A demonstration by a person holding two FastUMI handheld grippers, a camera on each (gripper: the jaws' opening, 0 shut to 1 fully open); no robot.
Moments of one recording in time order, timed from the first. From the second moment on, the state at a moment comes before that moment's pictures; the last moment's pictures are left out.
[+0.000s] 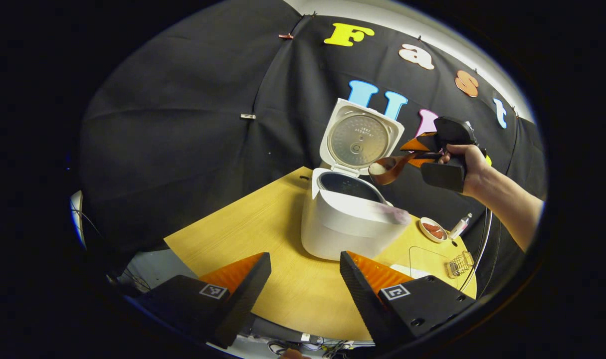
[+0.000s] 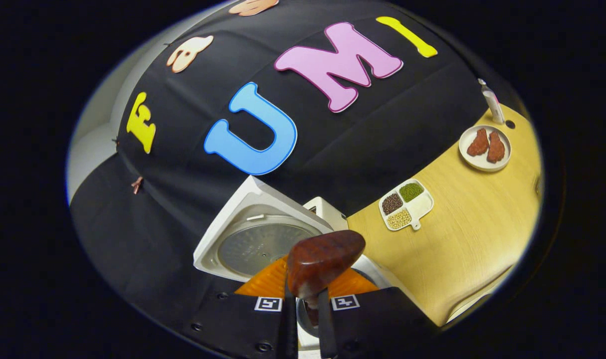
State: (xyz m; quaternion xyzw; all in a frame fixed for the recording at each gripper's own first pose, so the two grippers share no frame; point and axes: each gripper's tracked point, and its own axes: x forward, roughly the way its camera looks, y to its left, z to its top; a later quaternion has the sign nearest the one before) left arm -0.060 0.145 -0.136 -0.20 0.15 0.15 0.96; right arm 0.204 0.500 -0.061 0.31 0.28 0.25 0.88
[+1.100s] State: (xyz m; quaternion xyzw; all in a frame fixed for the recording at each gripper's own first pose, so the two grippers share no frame) left arm -0.049 0.116 -0.166 -0.21 0.18 0.13 0.95; right arm 0.139 0.545 -0.072 -0.03 0.08 0.46 0.88
